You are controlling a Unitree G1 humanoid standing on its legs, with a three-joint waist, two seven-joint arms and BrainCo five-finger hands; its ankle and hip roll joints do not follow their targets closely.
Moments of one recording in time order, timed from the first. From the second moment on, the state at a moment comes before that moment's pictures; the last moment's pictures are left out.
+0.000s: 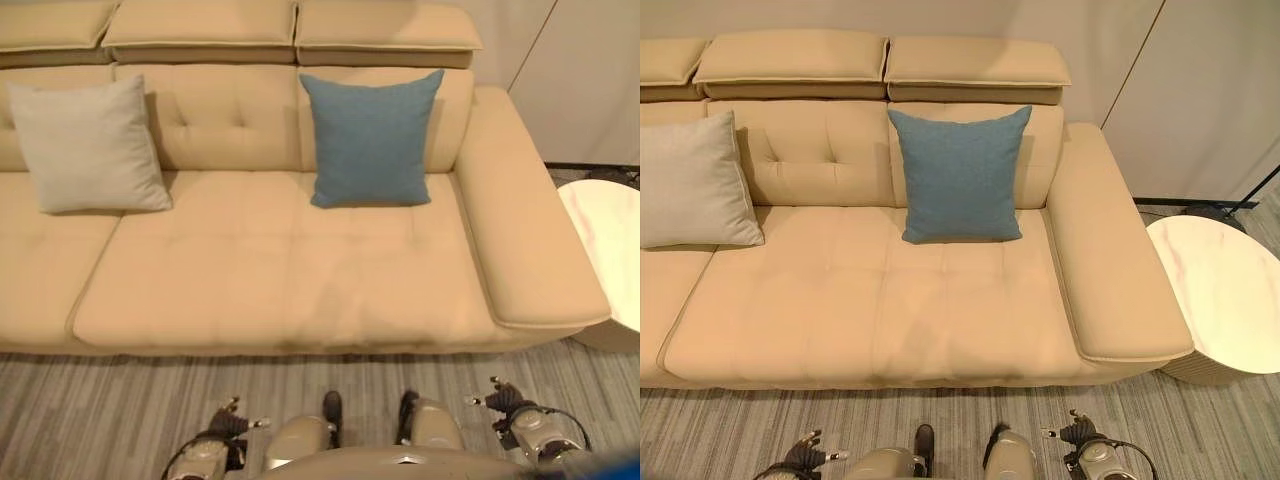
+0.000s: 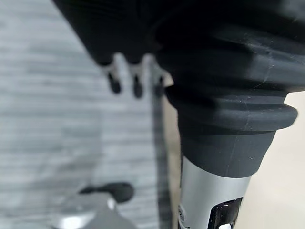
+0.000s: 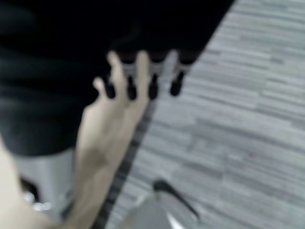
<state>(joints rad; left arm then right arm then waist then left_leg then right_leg) 0.04 0.27 -0.07 1.20 -0.18 -0.12 0.06 -0.12 -0.32 0.17 1.23 -0.11 -0.03 -0.10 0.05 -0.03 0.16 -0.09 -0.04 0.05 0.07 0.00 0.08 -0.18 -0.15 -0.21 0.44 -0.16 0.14</state>
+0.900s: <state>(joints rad) 0.01 0.21 -0.08 1.20 -0.18 -0.12 0.09 -0.12 -0.33 0.21 1.25 -0.10 -0.03 -0.14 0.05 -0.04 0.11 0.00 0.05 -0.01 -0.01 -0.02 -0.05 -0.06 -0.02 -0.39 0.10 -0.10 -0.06</state>
